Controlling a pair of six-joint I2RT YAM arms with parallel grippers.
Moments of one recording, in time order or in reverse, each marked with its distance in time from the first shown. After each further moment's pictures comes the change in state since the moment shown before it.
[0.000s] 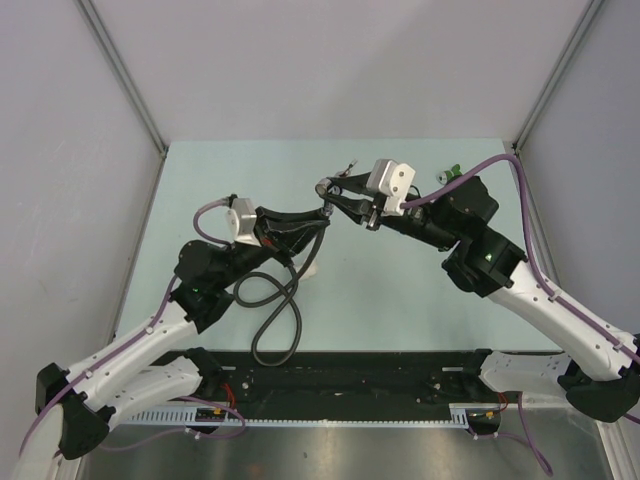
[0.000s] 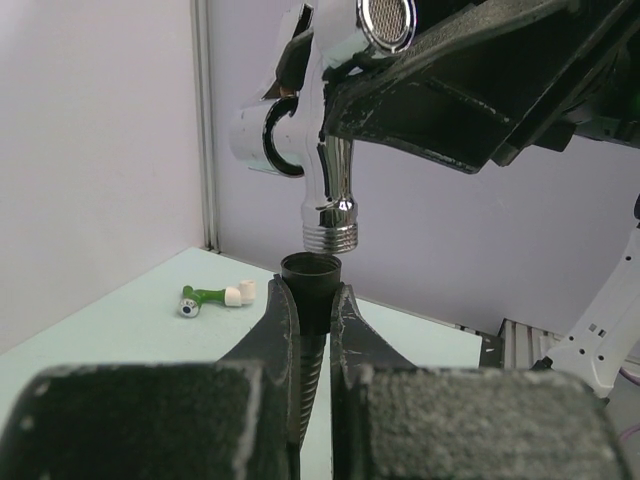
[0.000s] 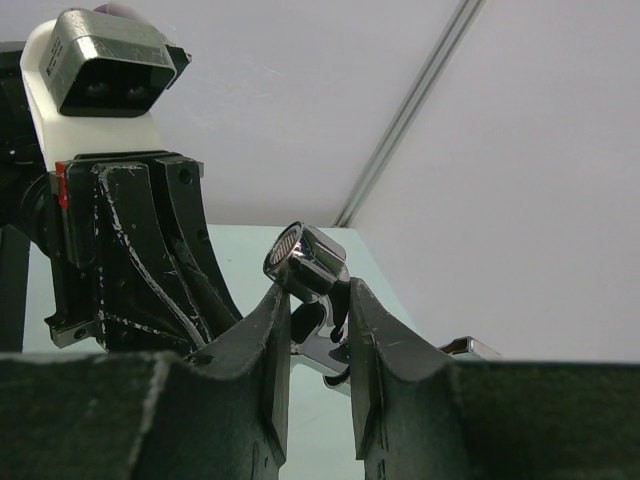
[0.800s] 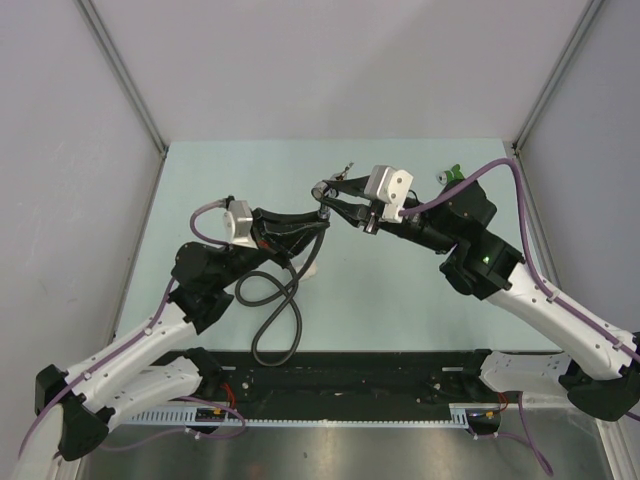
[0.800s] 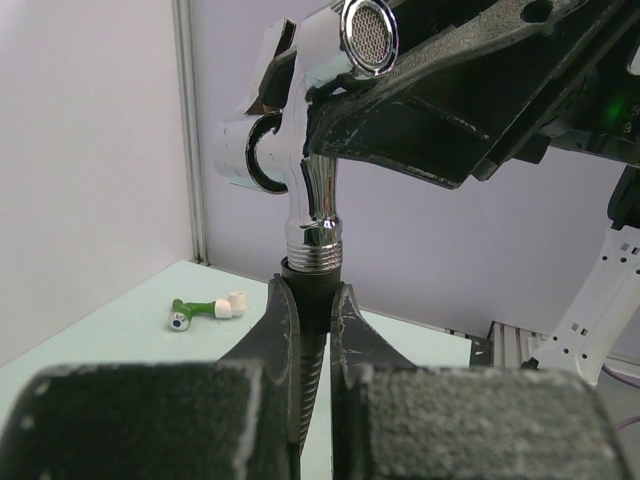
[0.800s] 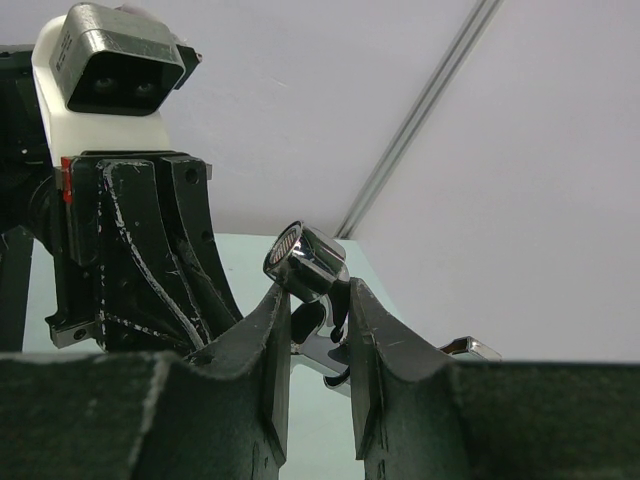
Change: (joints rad) left arm 0.000 -0.010 0.000 0.027 0.032 -0.012; right arm 0.028 -0.002 -0.016 0.032 0.003 -0.016
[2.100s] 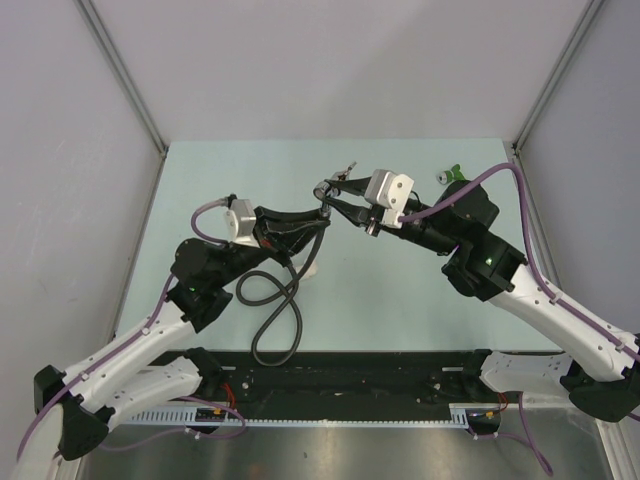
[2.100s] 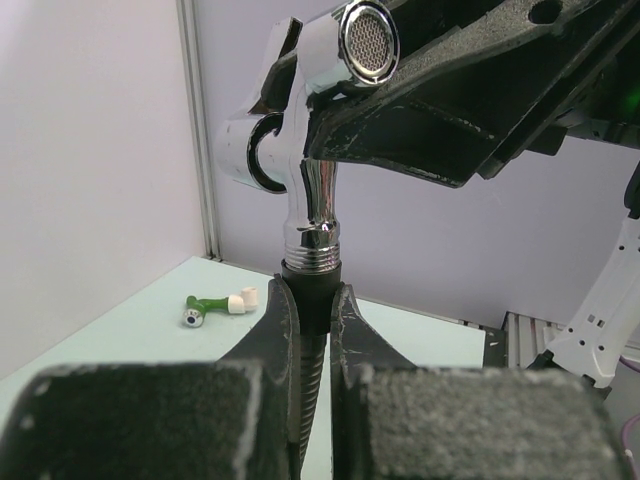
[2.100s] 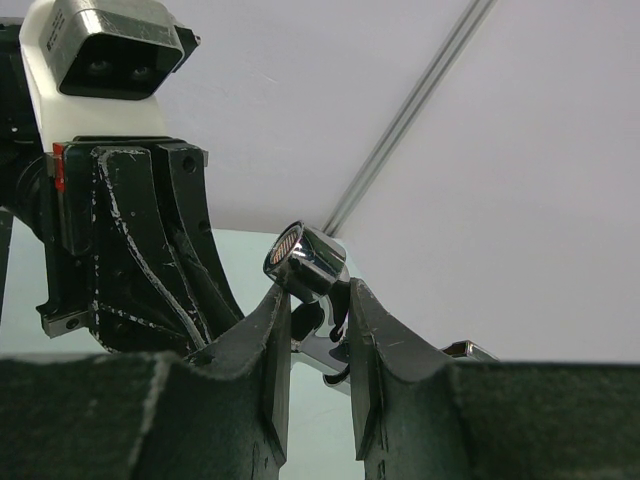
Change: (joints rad) left arm 0.000 -0.001 0.035 -0.061 -0.002 0.054; right arm 0.008 -0.010 0.000 -0.013 0.010 -0.055
